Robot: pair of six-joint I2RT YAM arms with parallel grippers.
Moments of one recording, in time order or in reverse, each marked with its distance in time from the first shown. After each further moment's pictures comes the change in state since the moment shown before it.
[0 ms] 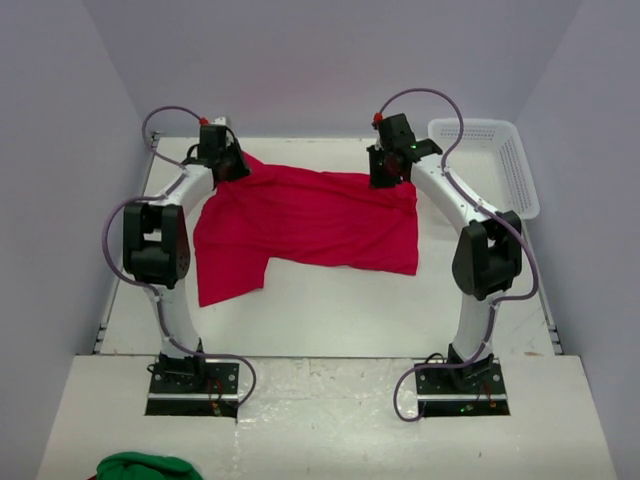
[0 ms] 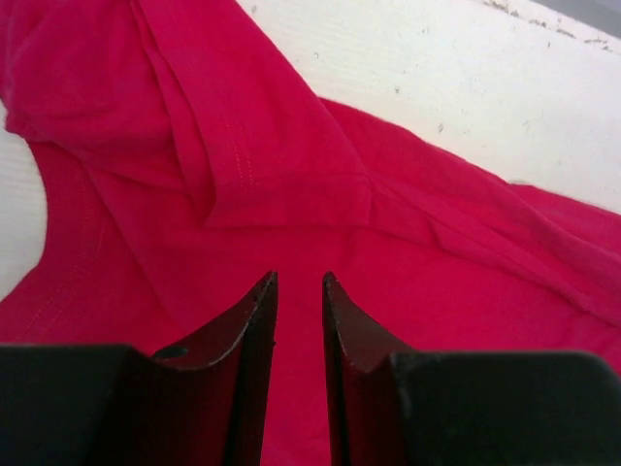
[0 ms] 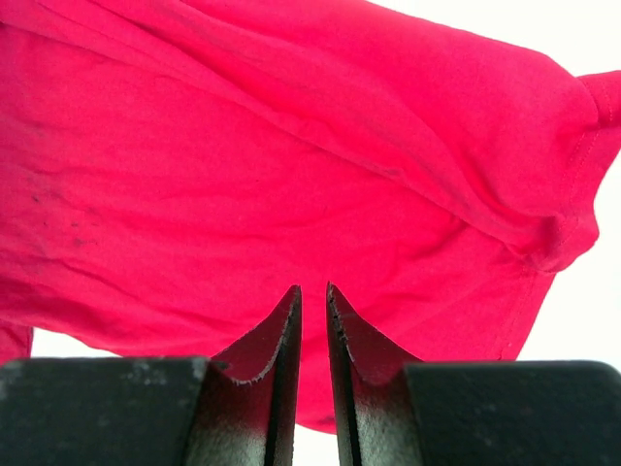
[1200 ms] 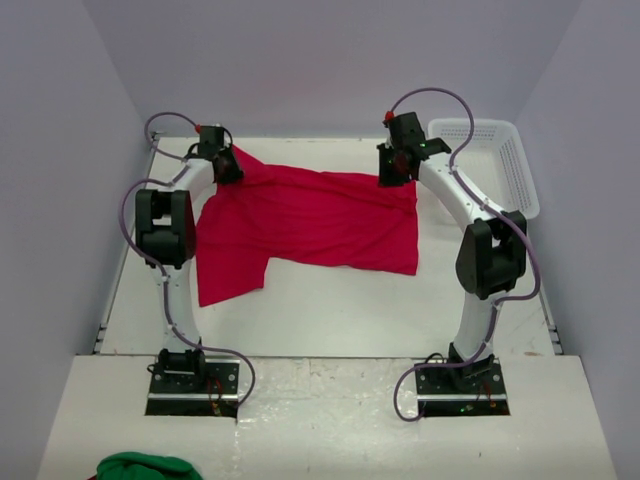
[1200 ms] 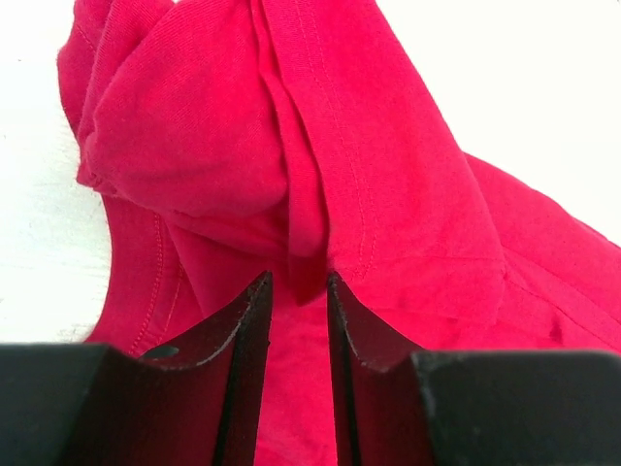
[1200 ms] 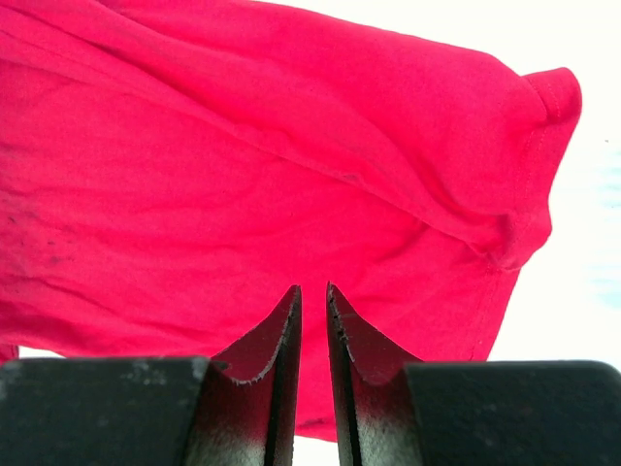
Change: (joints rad) left arm 0.053 0.238 0.192 -0.089 -0.061 -0.018; right arm -0.048 -0.008 -0.013 0.006 0.000 -0.002
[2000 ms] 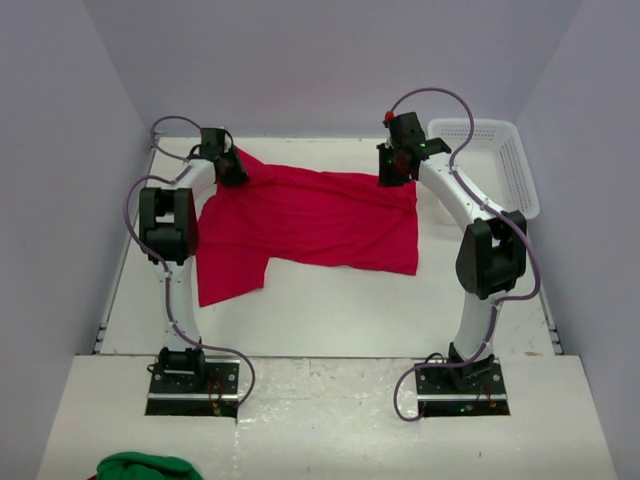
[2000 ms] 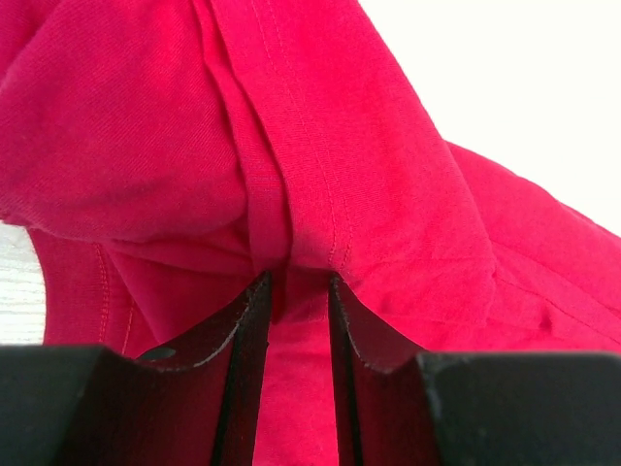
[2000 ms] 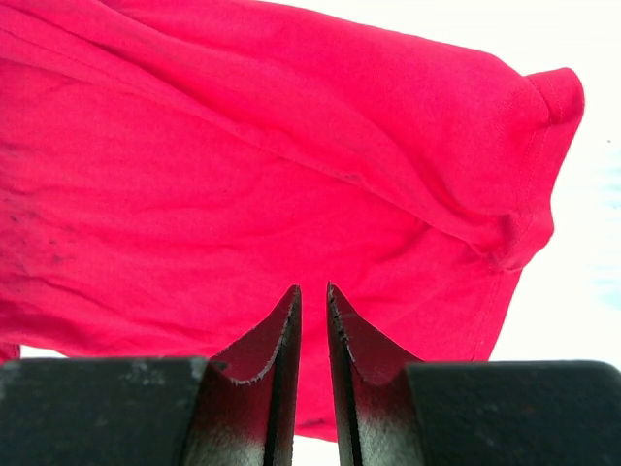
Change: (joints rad) left arm 0.006 0.058 0.040 0.002 0.103 0.000; right arm -0.004 0.000 0.000 0.000 -0.004 0.000
